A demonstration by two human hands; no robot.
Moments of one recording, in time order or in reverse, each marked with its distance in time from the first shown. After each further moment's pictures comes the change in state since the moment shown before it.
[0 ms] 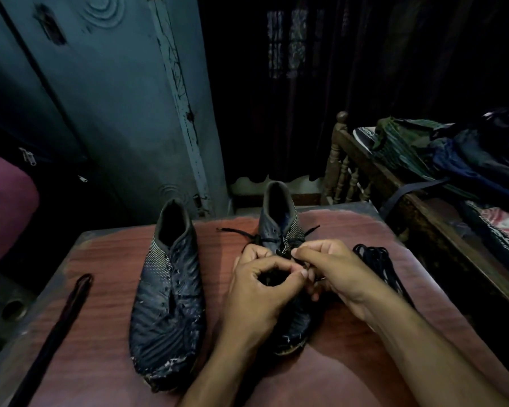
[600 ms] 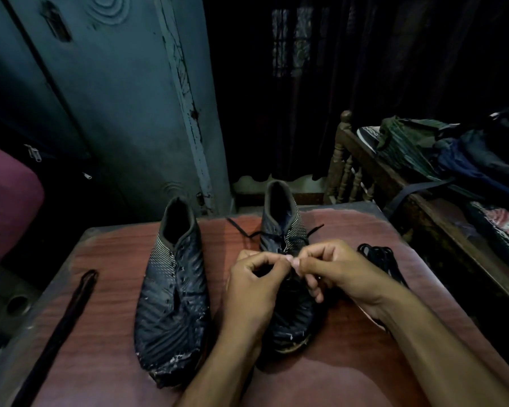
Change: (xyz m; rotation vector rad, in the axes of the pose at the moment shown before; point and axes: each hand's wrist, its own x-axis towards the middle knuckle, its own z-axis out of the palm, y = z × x) left_hand 0.002 0.000 -0.001 -0.131 0.109 -0.217; right_hand -0.005 -0.003 -0.008 -0.064 -0.198 -0.098
